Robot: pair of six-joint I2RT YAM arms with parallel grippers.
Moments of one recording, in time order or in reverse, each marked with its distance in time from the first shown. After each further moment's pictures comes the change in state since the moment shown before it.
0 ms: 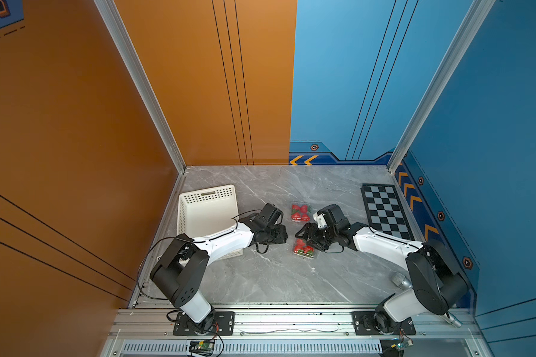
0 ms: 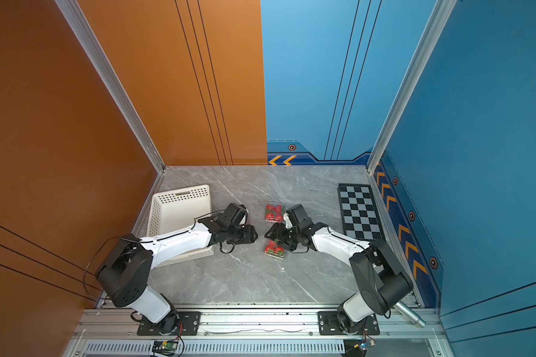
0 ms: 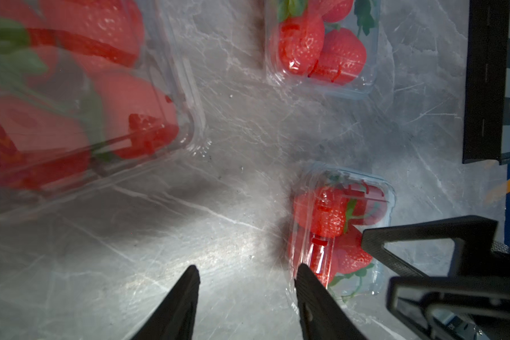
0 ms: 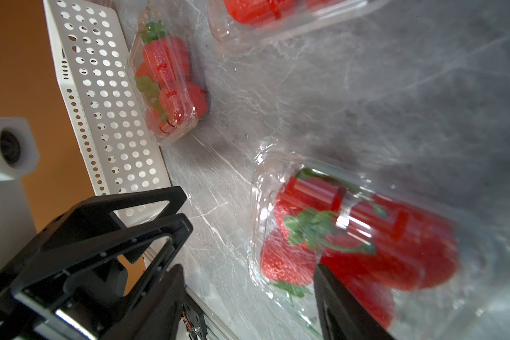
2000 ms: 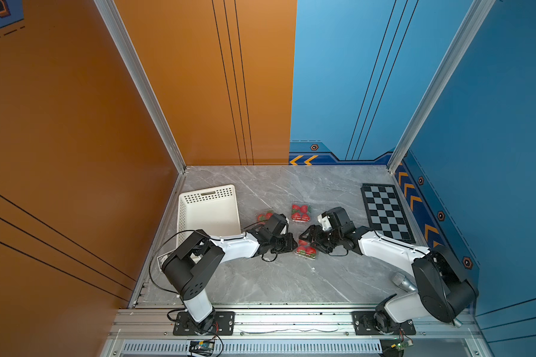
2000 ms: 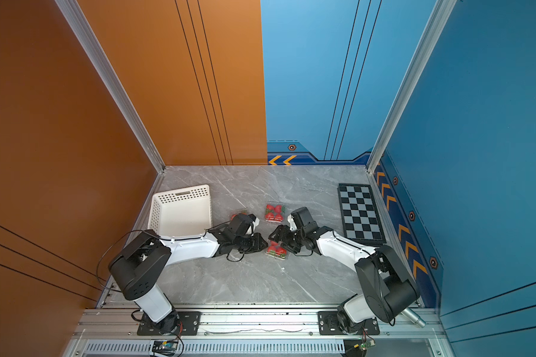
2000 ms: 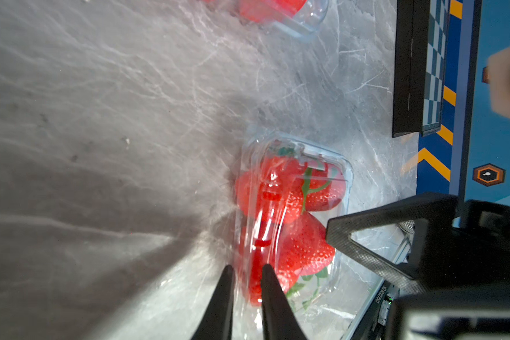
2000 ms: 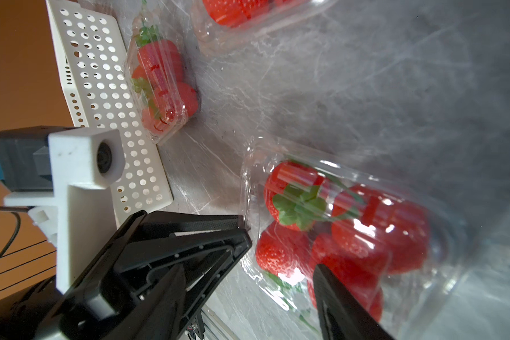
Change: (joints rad) left arm -0.065 0.089 -0.135 0.368 0.179 -0.150; right arm -0.029 -0.067 -0.070 0.007 -0.007 -0.001
